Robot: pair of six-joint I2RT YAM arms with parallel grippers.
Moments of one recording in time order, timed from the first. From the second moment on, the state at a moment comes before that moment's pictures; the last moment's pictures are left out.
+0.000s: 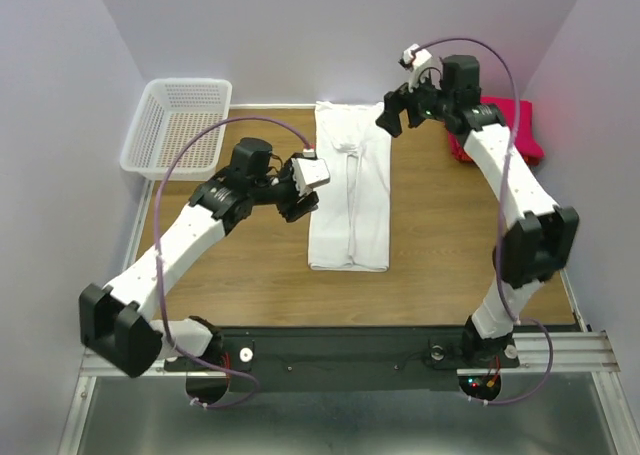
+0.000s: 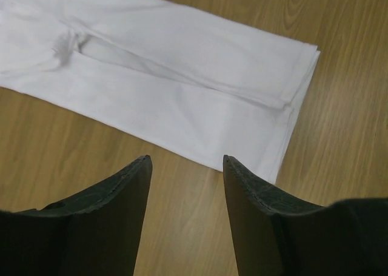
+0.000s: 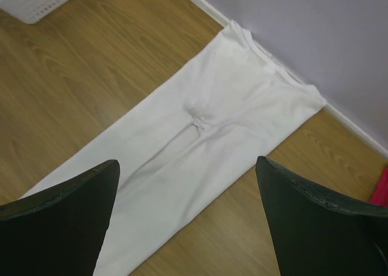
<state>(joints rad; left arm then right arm) -0.54 1.32 1.16 -0.49 0.51 0.58 0.22 1.87 1.85 -0.47 -0.49 -0.24</state>
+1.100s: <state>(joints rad) -0.70 1.31 0.63 -0.31 0.51 0.92 0.57 1.34 0.61 -0.28 -0.49 -0.89</state>
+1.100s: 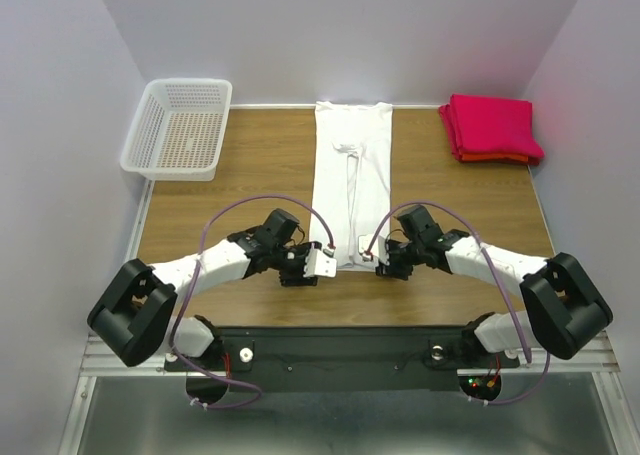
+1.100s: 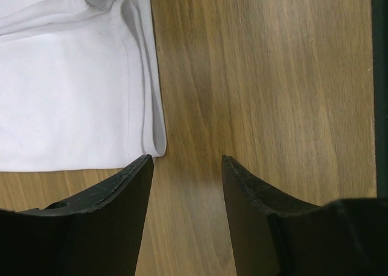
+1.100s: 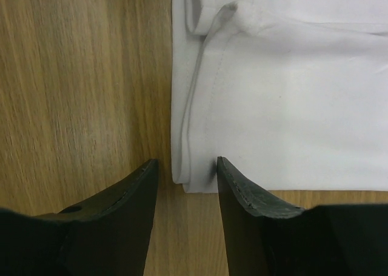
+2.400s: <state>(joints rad) -0.71 1.51 0.76 -0.31 0.50 0.98 0.58 1.35 0.56 -0.17 -0.44 -1.04</state>
